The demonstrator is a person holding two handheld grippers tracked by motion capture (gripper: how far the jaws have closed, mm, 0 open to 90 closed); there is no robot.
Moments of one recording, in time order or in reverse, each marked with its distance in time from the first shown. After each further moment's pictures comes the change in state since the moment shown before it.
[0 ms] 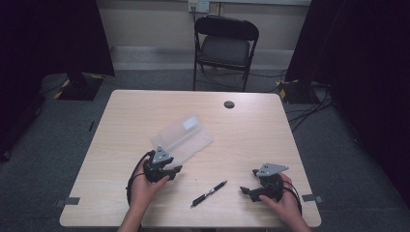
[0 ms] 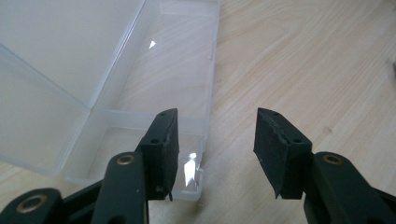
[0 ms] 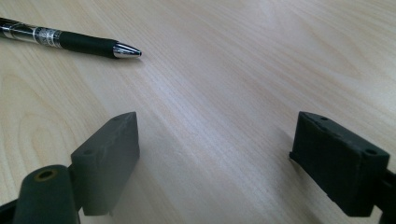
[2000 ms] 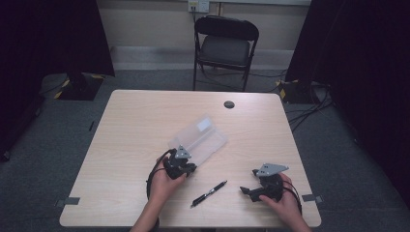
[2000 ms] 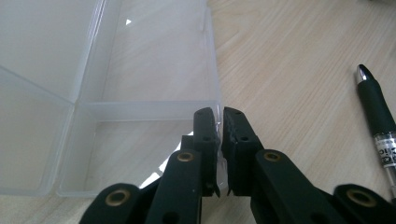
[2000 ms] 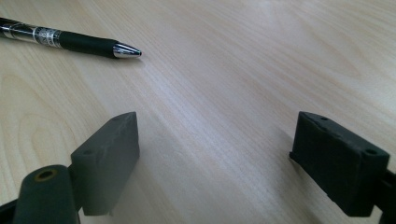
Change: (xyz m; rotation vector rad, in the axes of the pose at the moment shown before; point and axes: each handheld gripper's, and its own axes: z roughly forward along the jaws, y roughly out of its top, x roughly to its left) left arm -0.032 0.027 0.040 0.092 -0.125 0.009; right arm 0.000 0.000 0.000 0.000 0.000 -0.001
